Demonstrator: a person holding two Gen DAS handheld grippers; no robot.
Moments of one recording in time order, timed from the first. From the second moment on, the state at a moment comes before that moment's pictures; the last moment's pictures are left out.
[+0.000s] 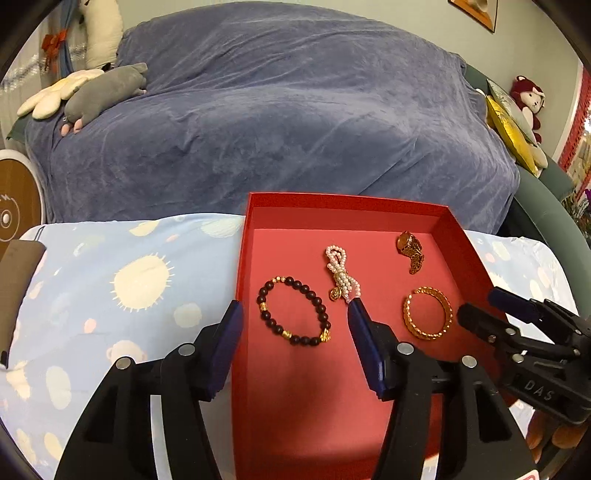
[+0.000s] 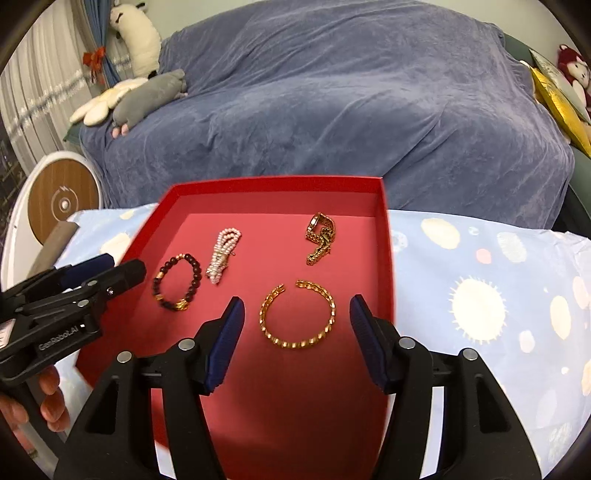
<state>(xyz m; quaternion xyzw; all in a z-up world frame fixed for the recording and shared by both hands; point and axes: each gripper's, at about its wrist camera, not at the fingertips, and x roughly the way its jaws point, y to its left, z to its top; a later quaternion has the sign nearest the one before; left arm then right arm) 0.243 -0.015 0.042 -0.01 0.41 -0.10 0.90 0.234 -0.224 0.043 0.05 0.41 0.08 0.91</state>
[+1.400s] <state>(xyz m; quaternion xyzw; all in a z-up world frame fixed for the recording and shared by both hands) 0.080 0.047 0.003 -0.02 0.46 -0.11 0.88 0.111 -0.132 -0.002 0.01 0.45 0.16 0.88</state>
